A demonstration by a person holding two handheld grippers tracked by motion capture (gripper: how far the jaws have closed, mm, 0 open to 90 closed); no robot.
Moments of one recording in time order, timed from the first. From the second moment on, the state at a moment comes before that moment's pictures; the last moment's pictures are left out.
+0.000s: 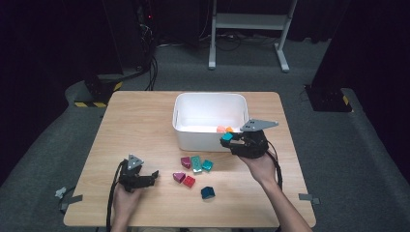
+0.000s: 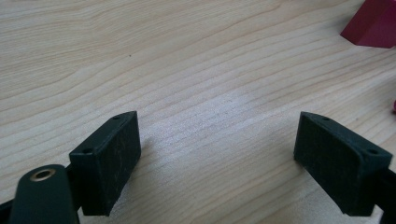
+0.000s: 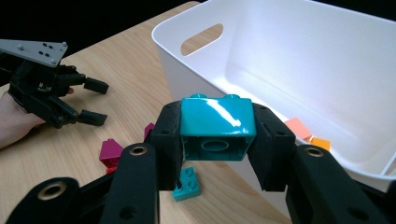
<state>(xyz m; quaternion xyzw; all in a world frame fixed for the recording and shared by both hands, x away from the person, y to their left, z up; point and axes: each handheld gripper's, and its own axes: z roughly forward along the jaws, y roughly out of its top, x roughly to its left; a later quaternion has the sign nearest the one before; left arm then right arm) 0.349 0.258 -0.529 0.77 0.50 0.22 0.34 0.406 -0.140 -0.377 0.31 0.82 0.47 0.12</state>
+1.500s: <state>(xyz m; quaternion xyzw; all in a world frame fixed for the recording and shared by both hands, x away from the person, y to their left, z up) 0.349 0.258 -0.529 0.77 0.50 0.22 0.34 0.454 -0.128 -0.347 0.34 0.81 0.47 0.12</state>
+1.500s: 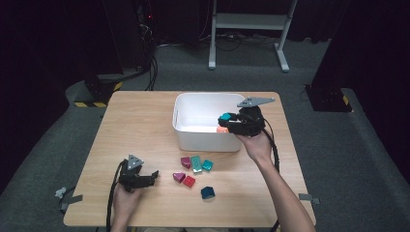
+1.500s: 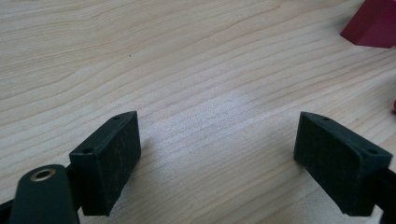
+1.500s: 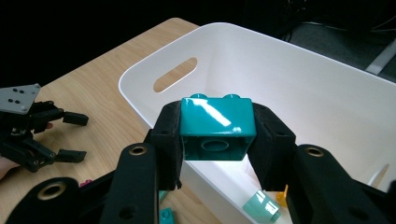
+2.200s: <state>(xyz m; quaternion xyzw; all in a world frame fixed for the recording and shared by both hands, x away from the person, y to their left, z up) 0.349 0.258 -0.529 0.77 0.50 0.22 0.34 0.475 -0.129 -0.362 0.37 0.81 0.44 0.13</state>
